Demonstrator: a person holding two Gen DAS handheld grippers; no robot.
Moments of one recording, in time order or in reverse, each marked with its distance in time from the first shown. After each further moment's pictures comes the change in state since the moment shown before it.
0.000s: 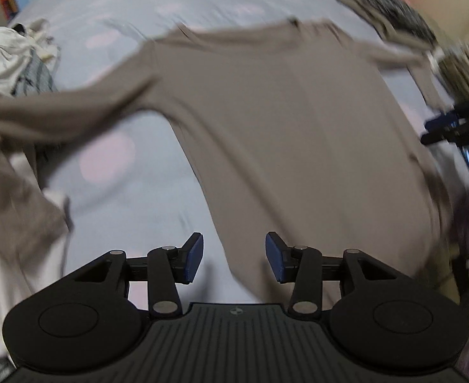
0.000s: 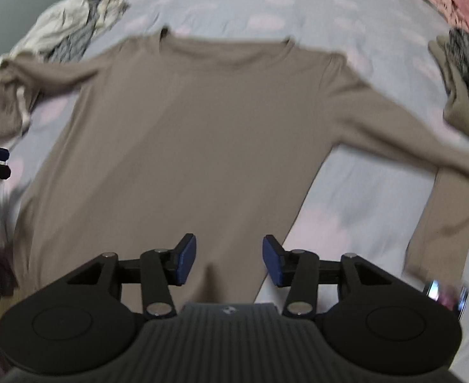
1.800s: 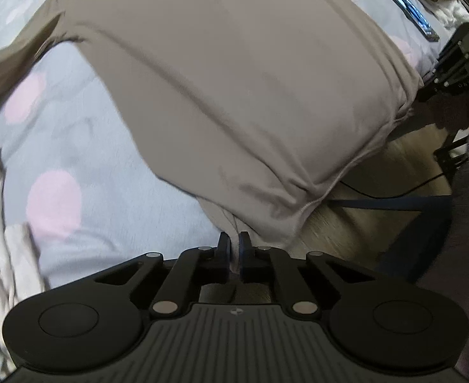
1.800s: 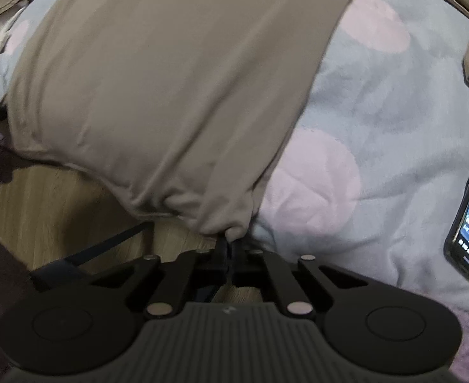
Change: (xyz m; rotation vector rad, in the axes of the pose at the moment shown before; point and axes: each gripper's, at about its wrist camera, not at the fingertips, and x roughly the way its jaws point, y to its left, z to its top) left arm 0.014 -0.050 -0.059 0.200 0.247 -0.074; right arm 0.022 0.033 -0.097 -0.051 0.402 0.050
